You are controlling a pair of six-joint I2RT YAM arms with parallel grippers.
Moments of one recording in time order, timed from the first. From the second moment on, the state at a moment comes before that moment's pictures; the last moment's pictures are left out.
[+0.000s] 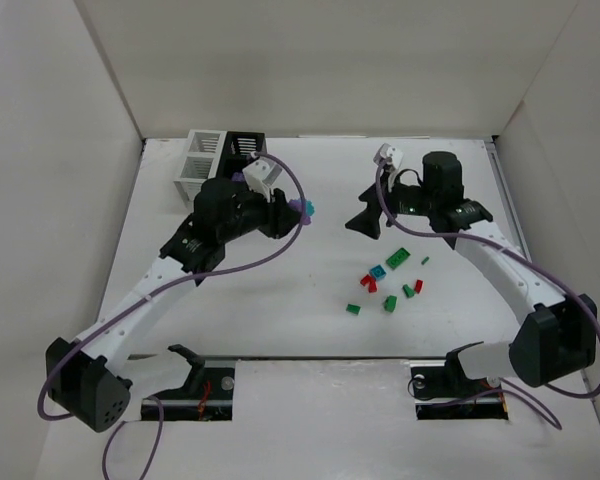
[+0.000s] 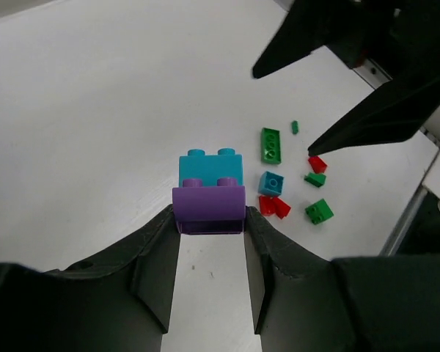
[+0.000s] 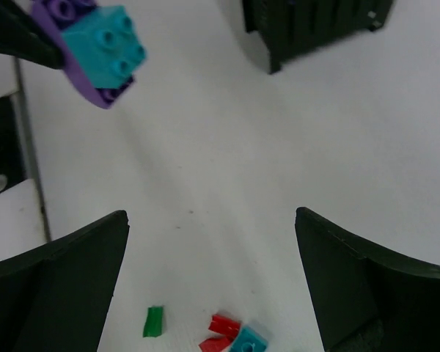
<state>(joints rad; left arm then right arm) -0.54 1.11 0.98 -0.14 0.31 -0.24 0.31 1.34 1.11 -0.21 -0.76 -0.15</state>
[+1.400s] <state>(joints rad) -0.55 1.12 0.98 -0.09 0.78 0.09 0.46 1.47 1.24 -0.18 -1.23 -0.28</state>
